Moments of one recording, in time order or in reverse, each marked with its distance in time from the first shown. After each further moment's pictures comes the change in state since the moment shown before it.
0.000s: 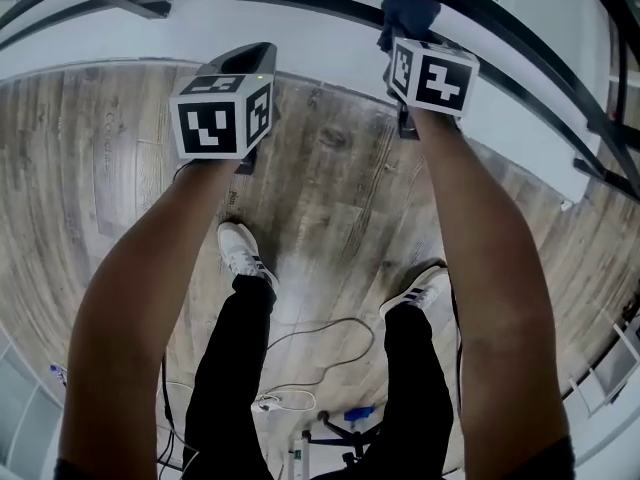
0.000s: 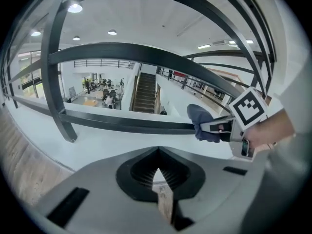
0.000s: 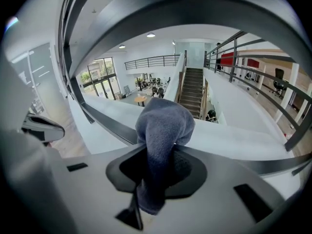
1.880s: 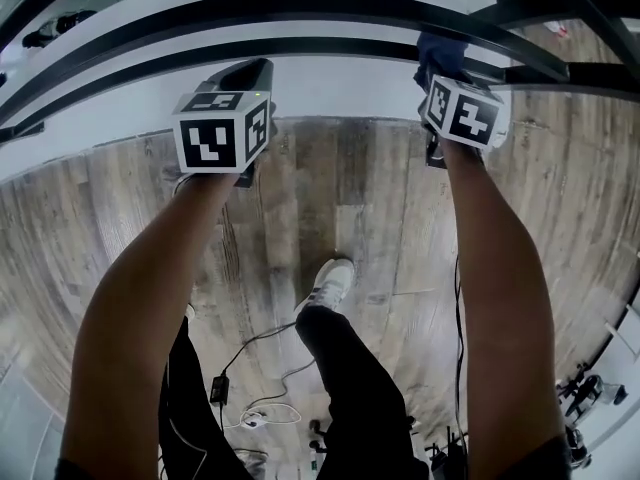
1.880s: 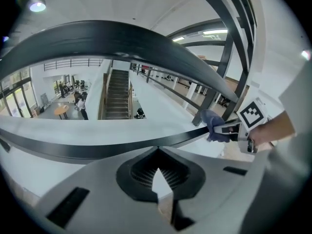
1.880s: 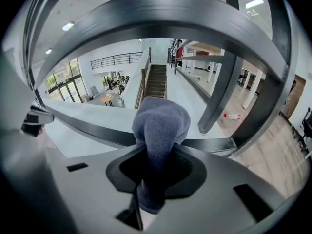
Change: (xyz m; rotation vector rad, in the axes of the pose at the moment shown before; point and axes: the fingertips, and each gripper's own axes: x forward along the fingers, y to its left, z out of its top) left arm 0.145 -0.469 0.042 0.170 0.032 -0.206; right arm -0.193 -0.527 -0.179 0.196 0.054 -0.297
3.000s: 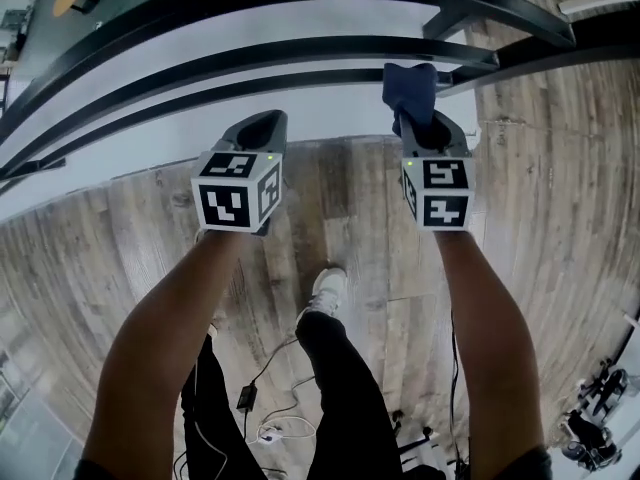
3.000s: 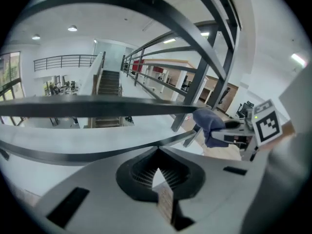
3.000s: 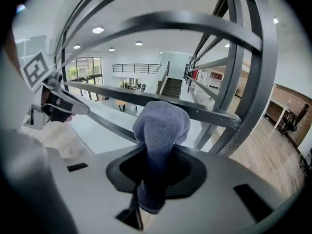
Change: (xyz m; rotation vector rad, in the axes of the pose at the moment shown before) left arm -0.061 -0.126 0.045 0.050 -0.015 -0.096; right arm -0.151 -0.010 0.020 -0.202 -0.182 0.098
